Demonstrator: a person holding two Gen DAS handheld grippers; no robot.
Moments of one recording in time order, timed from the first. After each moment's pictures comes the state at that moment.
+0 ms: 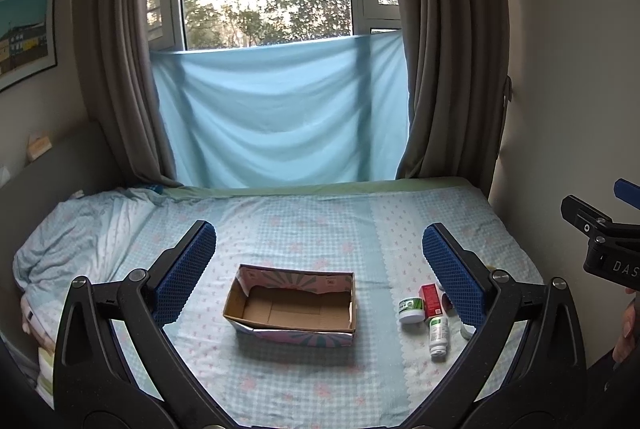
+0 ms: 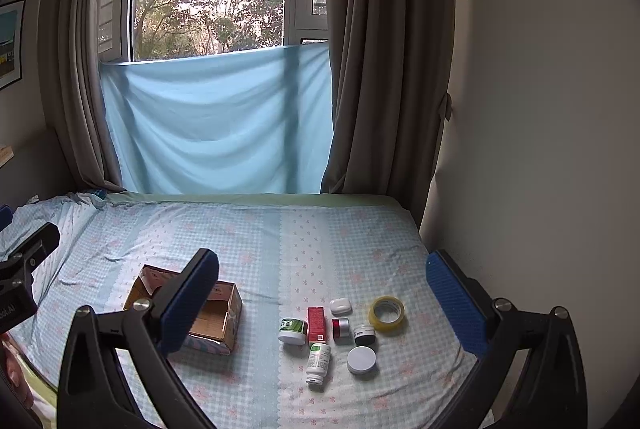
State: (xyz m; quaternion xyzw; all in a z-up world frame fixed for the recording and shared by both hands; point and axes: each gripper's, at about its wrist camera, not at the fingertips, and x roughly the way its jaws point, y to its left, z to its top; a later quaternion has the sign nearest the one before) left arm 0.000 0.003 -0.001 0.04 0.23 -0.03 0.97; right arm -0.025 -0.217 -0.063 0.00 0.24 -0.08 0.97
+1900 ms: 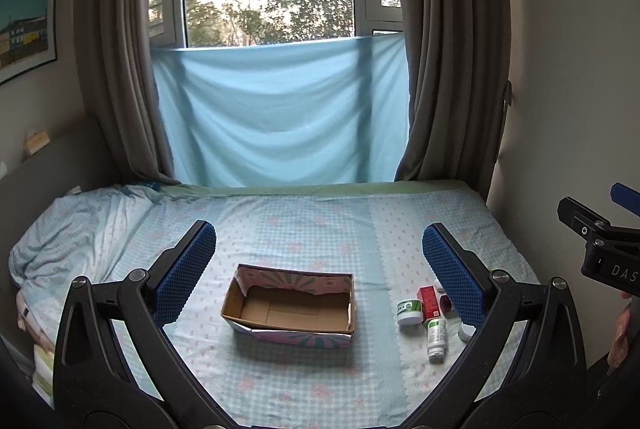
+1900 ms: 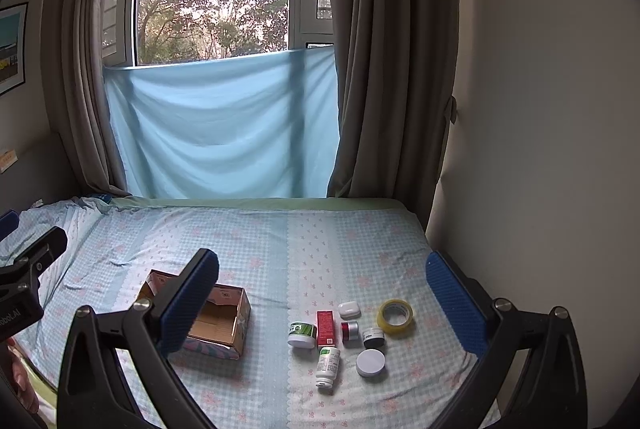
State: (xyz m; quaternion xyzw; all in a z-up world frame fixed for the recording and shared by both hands) left arm 0.001 0.008 0.000 0.03 0.23 -0.03 0.97; right arm -0.016 -0.204 -0.065 0.01 0.24 -0.07 0.97
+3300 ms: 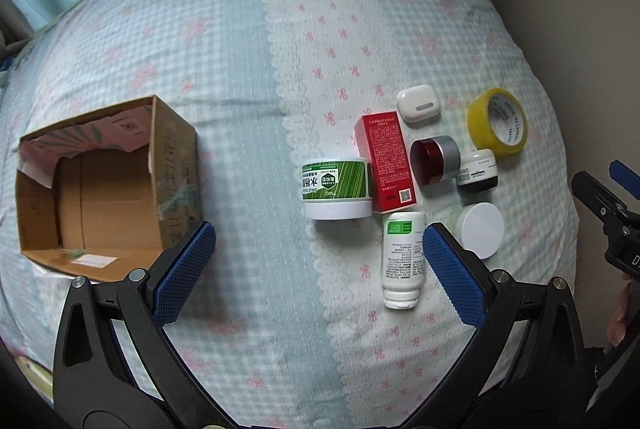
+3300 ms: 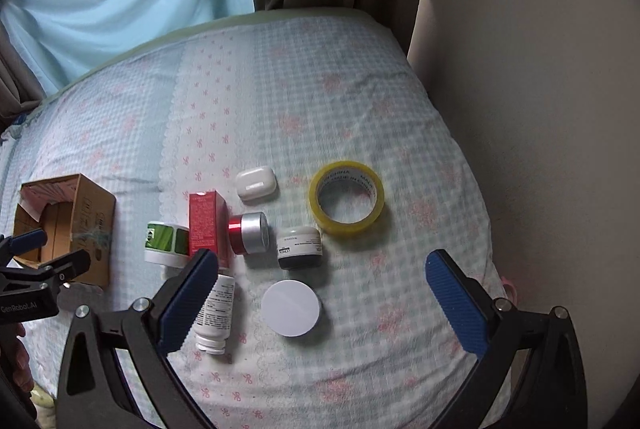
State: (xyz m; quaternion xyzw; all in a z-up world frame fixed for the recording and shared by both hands) left arm 0.263 -0.194 -0.415 0.06 0.62 -0.13 0.77; right arm 0.176 -0.394 -0.378 0.05 0.53 -0.10 0.84
